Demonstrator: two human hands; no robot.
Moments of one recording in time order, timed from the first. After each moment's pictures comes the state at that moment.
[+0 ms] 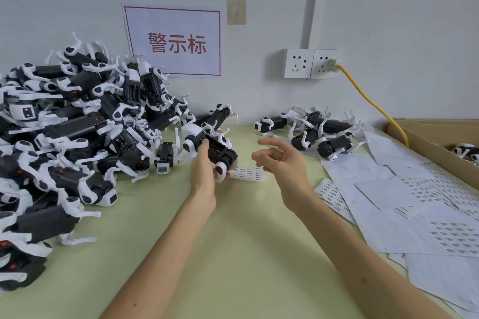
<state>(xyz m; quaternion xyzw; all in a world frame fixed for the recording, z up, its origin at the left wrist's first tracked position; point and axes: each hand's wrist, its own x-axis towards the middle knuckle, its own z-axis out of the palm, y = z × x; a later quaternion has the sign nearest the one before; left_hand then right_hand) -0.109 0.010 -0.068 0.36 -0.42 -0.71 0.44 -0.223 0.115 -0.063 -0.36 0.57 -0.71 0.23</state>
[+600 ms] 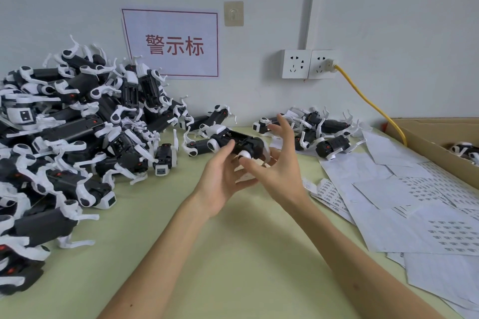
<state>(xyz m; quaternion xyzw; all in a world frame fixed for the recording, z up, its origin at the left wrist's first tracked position) -0.105 0.021 -0.065 0.14 -0.54 -0.79 0.26 -0.212 0.113 -0.066 -0.46 0.57 -0.68 0.06</state>
